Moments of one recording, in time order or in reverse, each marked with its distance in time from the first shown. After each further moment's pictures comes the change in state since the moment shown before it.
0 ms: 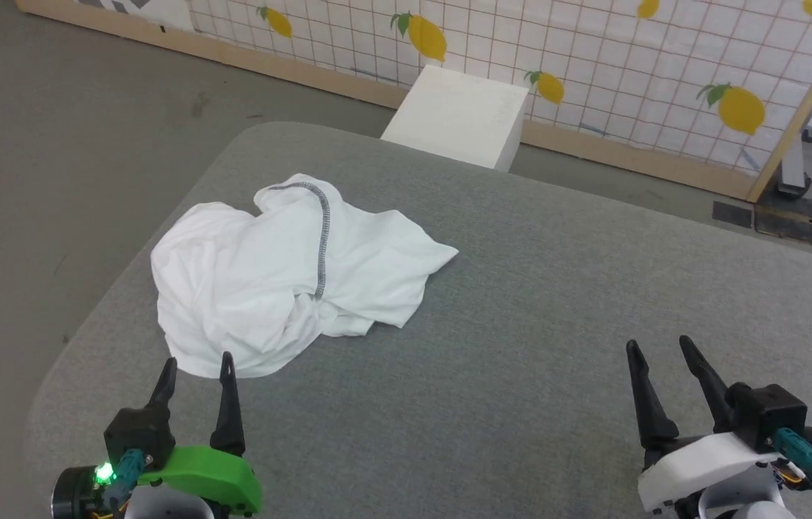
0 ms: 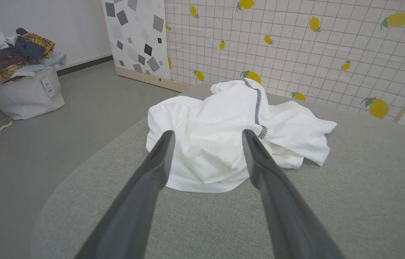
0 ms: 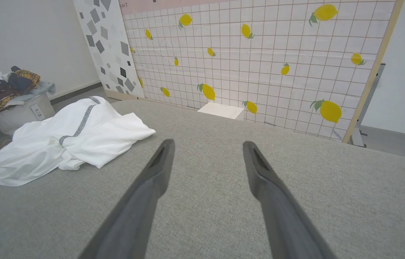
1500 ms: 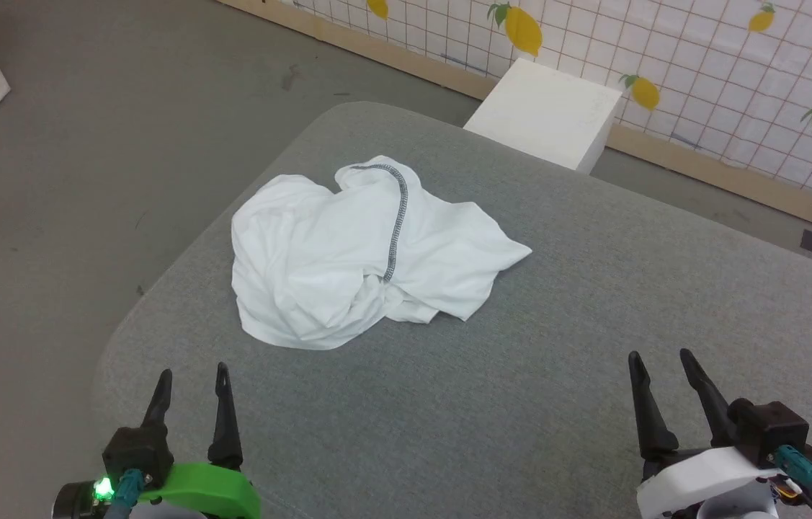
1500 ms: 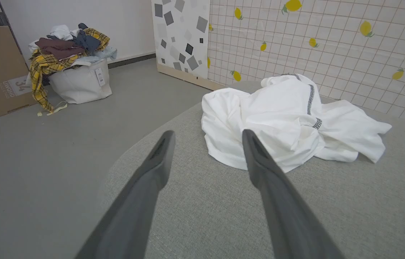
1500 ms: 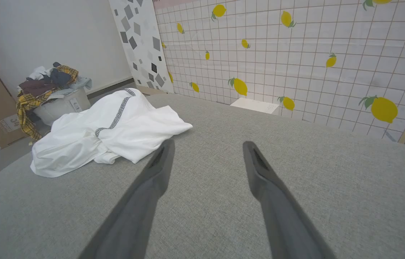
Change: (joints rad) left arm 0.014 0.000 0.002 0.044 -0.006 0.012 -0.086; right arm 0.000 0.000 0.002 0.078 0.036 0.000 -0.087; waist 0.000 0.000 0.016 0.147
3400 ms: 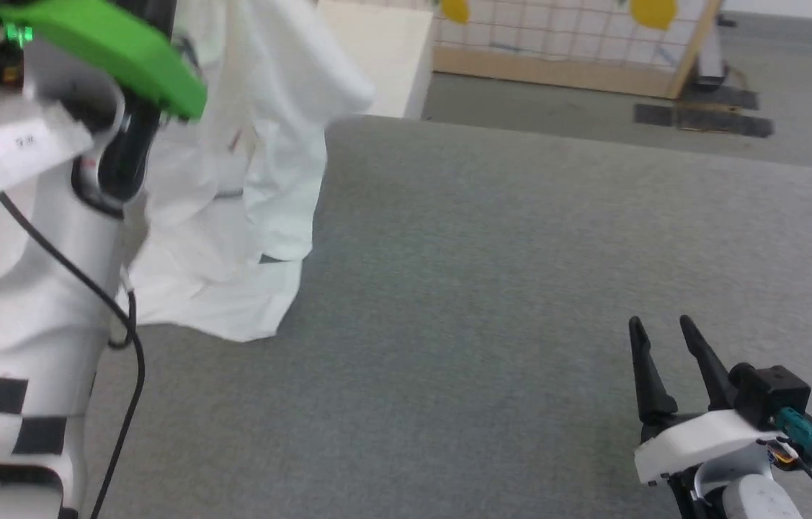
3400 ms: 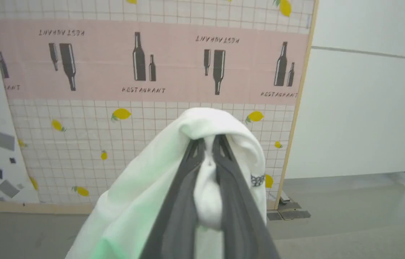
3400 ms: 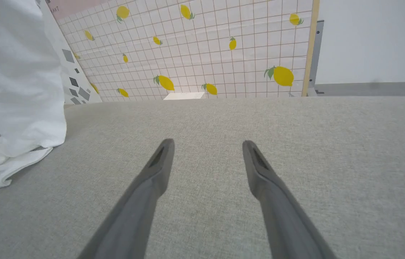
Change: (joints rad) left arm -0.970 0.284 -0.303 0.220 -0.495 -0.129 0.310; right arm -0.101 0.001 -0.004 0.065 0.029 0.000 0.000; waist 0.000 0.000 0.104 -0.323
